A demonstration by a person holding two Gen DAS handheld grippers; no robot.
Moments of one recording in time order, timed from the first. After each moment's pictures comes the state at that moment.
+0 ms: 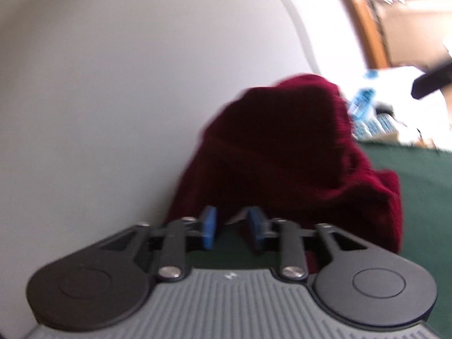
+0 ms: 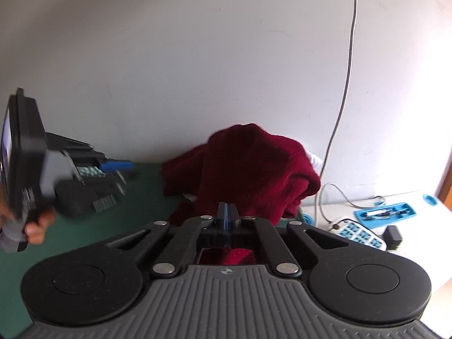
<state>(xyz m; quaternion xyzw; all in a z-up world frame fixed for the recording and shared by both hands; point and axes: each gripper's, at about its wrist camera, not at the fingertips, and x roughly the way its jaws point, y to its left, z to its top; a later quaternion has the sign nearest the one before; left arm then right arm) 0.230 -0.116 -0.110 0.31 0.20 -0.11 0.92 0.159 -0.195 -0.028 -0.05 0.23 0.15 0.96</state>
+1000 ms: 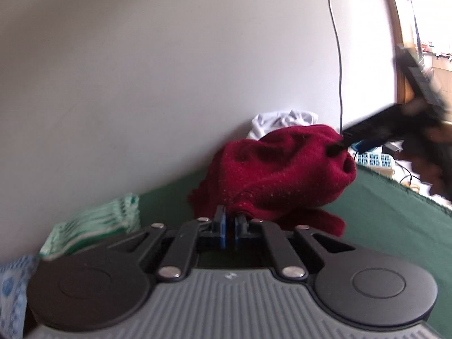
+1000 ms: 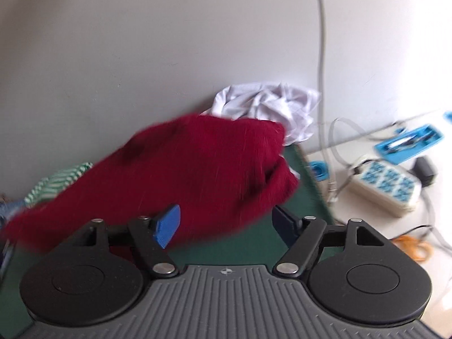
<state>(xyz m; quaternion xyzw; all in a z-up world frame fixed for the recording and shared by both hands) 0.107 -0.023 -0.028 0.12 0.24 -0.01 0.96 0.294 -0.217 -0.080 0.11 0.36 0.17 0.91</state>
